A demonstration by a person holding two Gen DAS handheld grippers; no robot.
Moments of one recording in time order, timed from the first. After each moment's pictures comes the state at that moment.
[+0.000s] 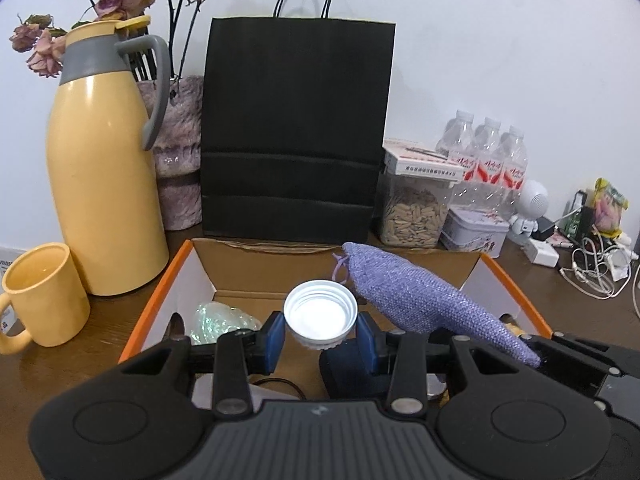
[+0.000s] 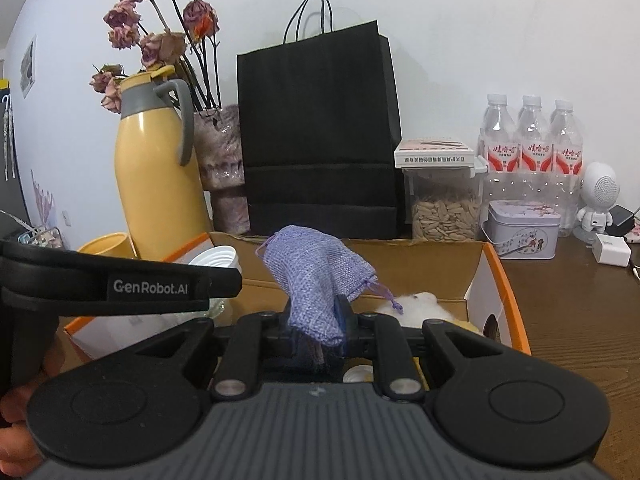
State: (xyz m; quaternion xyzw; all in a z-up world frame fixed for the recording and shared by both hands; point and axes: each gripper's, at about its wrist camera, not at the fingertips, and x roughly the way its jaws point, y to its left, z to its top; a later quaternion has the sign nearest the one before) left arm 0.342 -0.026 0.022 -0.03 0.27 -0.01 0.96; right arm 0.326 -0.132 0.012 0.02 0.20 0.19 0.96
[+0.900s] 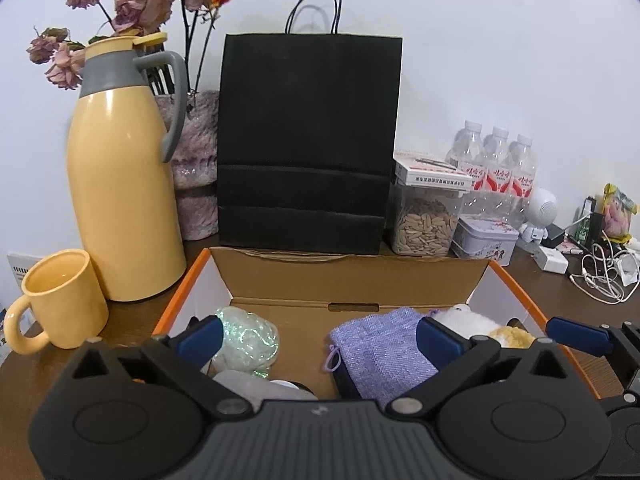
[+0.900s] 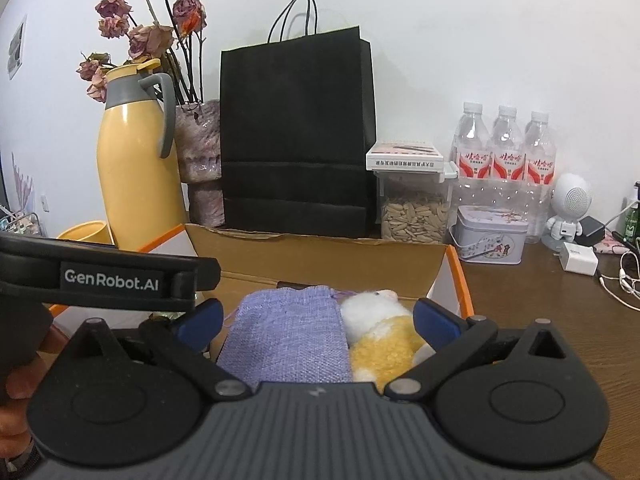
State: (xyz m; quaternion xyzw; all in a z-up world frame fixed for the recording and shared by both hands) left arm 0.323 -0.026 0.027 -0.02 0.25 0.02 0.97; right arm 0.312 -0.143 0.018 -0.01 0.20 0.15 0.97
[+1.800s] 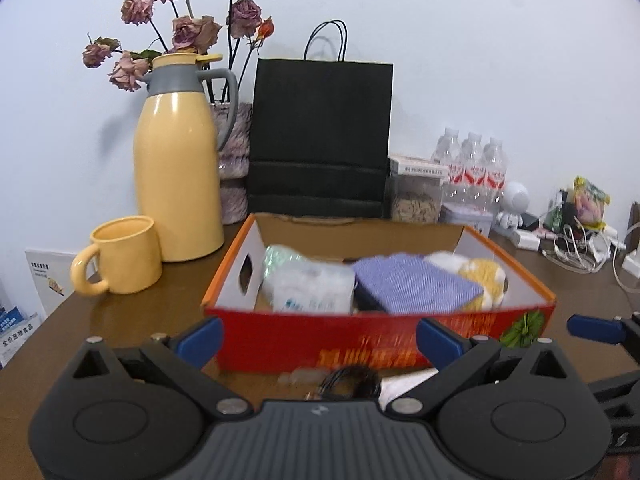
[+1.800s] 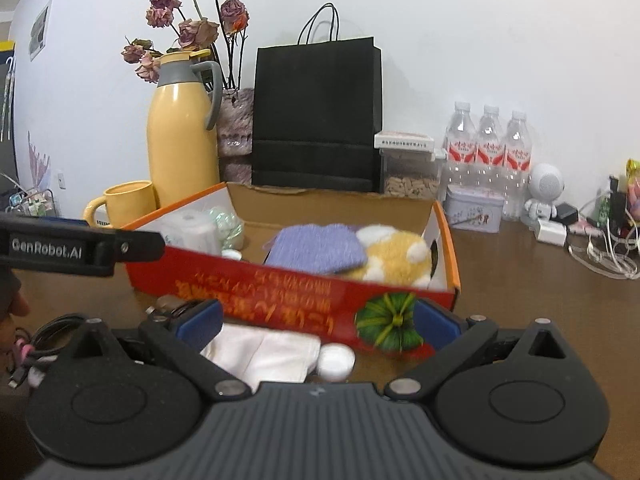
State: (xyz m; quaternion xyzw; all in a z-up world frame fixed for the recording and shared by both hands) left arm 0.187 0.001 0.005 -0.02 0.22 0.01 0.98; right arm 0.194 -0.154 0.000 -0.02 0.20 0.16 0.97
